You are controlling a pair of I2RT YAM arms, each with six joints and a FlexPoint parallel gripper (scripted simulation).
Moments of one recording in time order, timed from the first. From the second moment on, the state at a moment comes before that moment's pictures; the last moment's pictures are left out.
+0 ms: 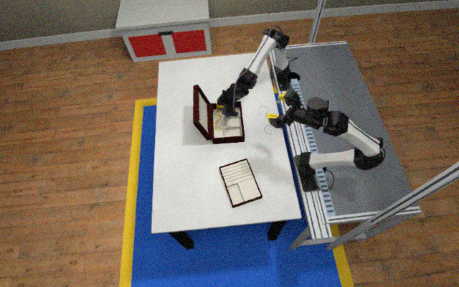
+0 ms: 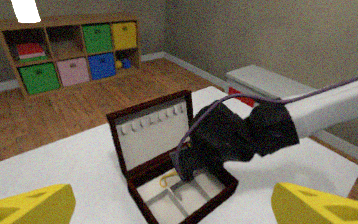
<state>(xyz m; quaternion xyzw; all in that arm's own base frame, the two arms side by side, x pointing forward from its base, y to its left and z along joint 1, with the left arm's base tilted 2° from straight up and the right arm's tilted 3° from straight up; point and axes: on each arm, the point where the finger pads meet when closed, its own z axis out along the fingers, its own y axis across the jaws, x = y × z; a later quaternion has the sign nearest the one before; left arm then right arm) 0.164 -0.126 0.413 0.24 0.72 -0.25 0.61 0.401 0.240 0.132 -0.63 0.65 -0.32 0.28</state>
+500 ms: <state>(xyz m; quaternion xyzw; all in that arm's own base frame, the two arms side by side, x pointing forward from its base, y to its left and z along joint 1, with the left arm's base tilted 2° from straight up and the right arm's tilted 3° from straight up) 0.164 -0.126 0.412 0.24 0.72 -0.25 0.61 0.409 0.232 0.111 -0.62 0.64 -0.32 0.31</state>
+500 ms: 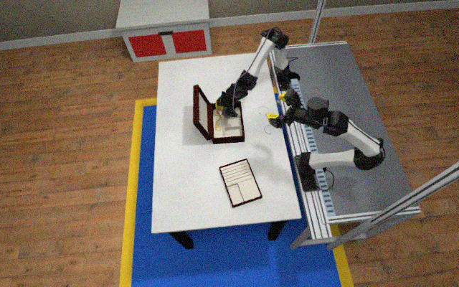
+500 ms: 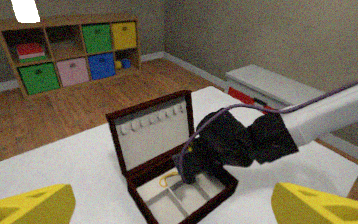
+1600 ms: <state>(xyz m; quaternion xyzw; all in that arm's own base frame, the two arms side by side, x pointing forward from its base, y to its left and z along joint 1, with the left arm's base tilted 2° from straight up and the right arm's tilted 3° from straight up) 0.164 -0.127 0.412 0.24 0.72 -0.25 0.61 0.313 0.249 0.213 -0.56 0.69 -0.22 0.40</state>
